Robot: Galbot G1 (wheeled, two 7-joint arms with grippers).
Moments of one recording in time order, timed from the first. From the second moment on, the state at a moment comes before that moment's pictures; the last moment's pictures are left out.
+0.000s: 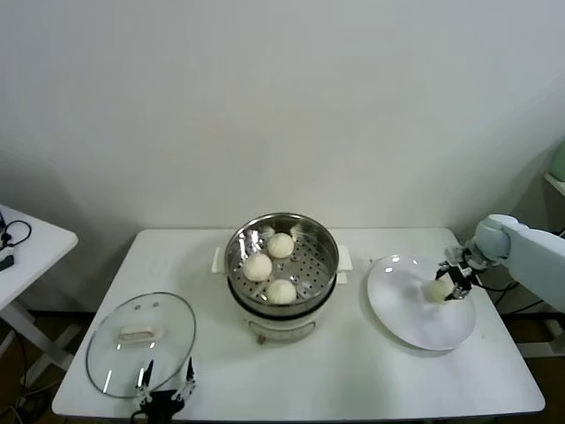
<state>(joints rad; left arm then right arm) 1.66 -1.61 -0.68 -1.65 0.03 -0.32 0.01 0.20 0.70 -1.22 0.88 0.07 0.08 -0.95</state>
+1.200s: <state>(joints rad) 1.67 -1.61 -0.67 -1.67 0.04 -0.32 0.01 1.07 0.89 -1.79 1.28 0.69 -0.06 -1.04</state>
